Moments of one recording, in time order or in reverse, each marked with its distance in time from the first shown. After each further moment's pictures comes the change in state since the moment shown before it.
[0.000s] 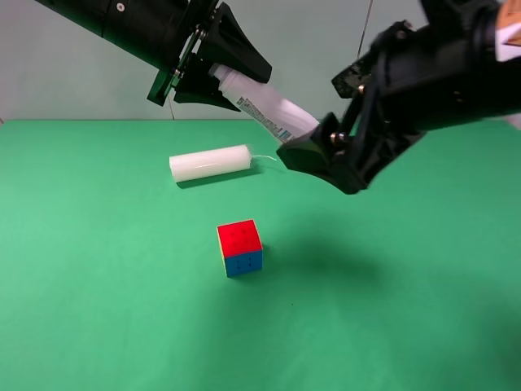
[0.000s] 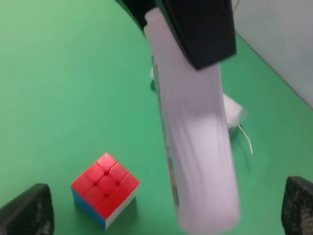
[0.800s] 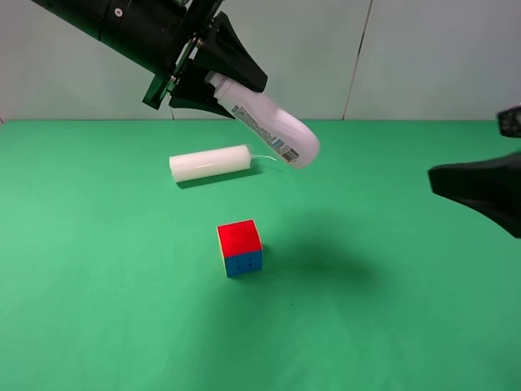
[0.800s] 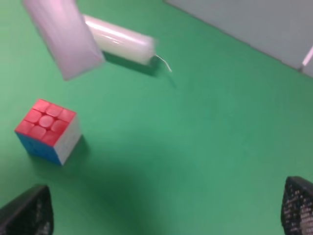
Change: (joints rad) left arm 0.000 0.000 0.000 0.037 0.015 -0.015; right arm -0.262 -0.451 0.227 0.075 0.175 0.027
